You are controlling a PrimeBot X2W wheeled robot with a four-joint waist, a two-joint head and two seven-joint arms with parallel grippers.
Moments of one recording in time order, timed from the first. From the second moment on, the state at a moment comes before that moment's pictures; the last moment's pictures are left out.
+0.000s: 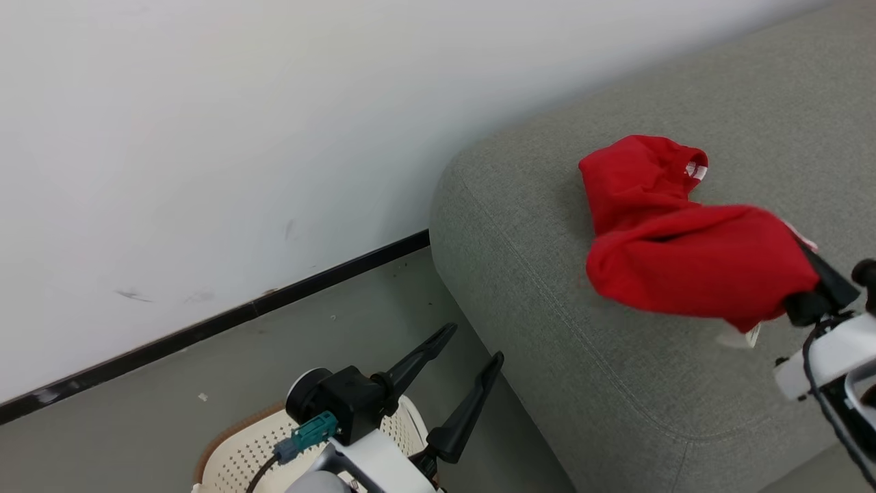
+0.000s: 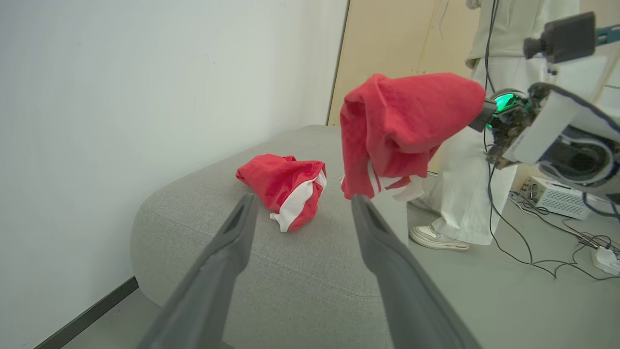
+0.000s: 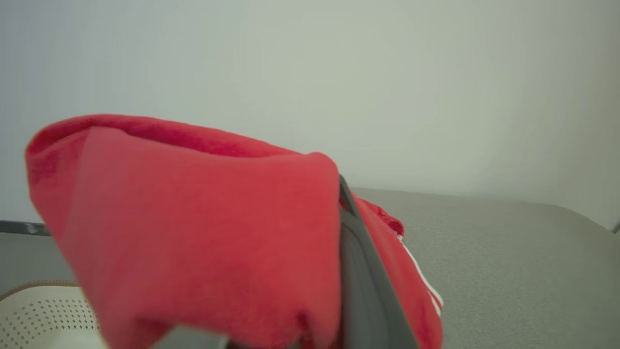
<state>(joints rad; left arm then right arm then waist) -0.28 0.10 -0.68 0.08 -0.54 -0.08 -0.19 -0.19 -0.42 0.11 0.00 0.21 0.12 -0.16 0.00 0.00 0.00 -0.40</state>
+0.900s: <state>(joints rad) -0.37 0.15 -0.67 -0.06 -0.45 -0.02 -0.12 -0.62 -0.55 0.04 0.43 0.28 0.12 -0.02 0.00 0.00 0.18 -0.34</state>
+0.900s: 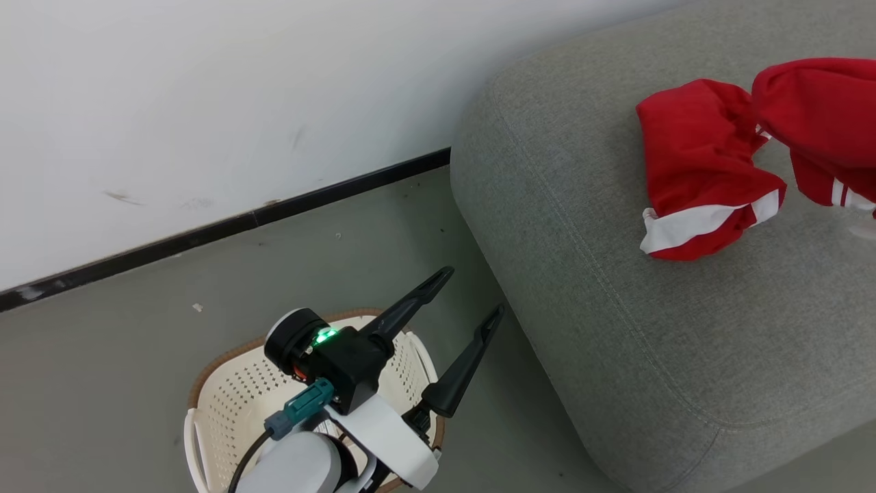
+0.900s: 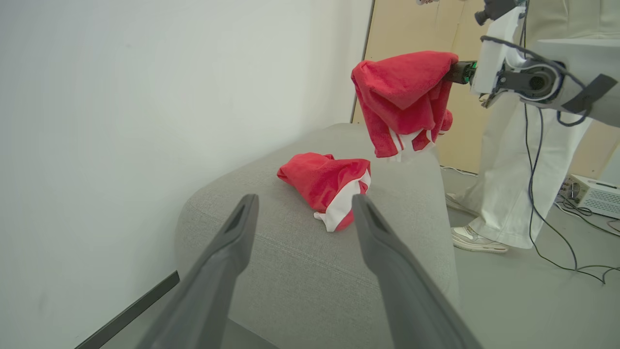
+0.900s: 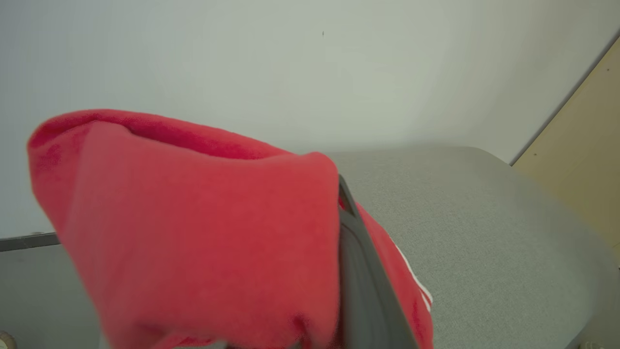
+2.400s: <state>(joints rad) -0.53 0.17 -0.71 -0.08 -0.43 -0.07 -0.05 -0.58 -0.31 -0.03 0.67 0.21 0.12 -0.25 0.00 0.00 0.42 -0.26</state>
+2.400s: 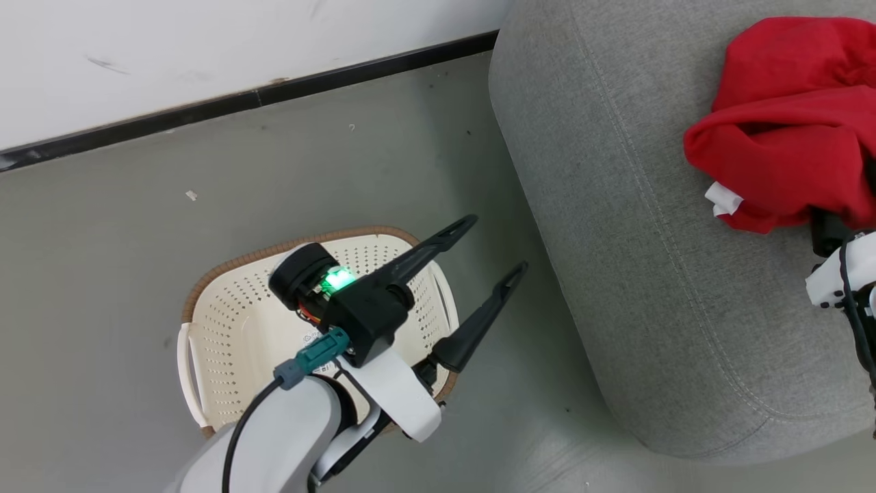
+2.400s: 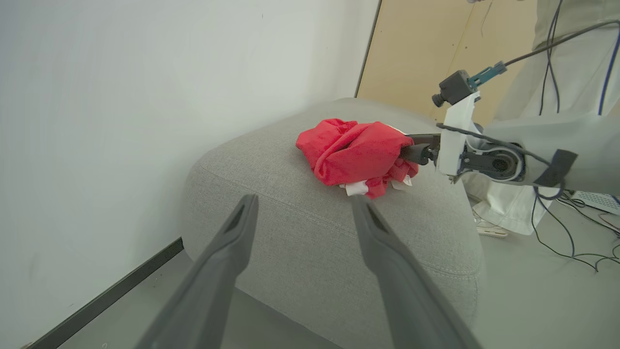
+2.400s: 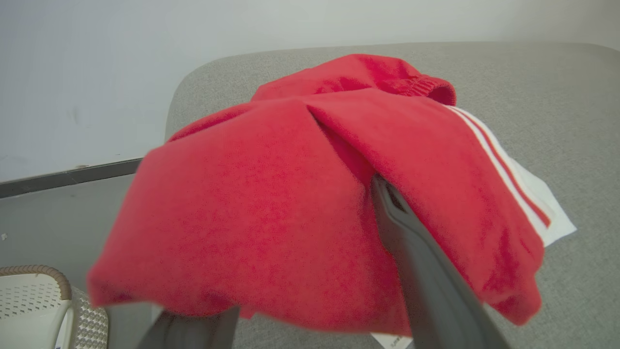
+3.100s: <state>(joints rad) -0.45 0.19 -0.56 -0.02 -0.49 -0.02 -0.16 -0.39 -0.28 -0.08 0.39 0.18 0.12 -0.25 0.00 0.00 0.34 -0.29</state>
